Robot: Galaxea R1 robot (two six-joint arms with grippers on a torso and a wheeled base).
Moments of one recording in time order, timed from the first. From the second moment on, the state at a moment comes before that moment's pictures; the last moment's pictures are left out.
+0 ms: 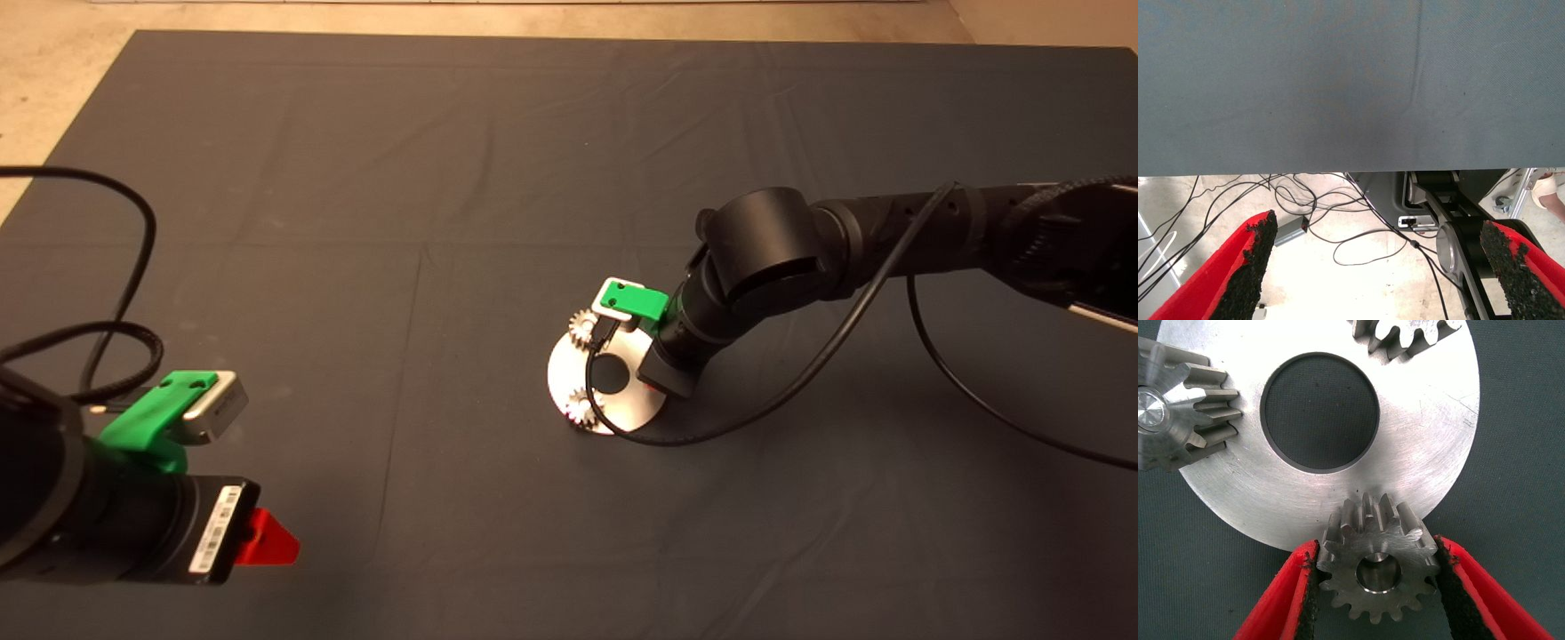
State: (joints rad) left arm -0.59 1.99 -0.33 0.06 1.53 -1.65; right arm 0.29 2.74 -1.03 -0.49 -1.54 0.67
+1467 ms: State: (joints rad) left arm -0.59 2.01 -0.33 0.06 1.53 -1.64; right arm 0.51 2.12 -0.64 -0.08 -1.54 1.03
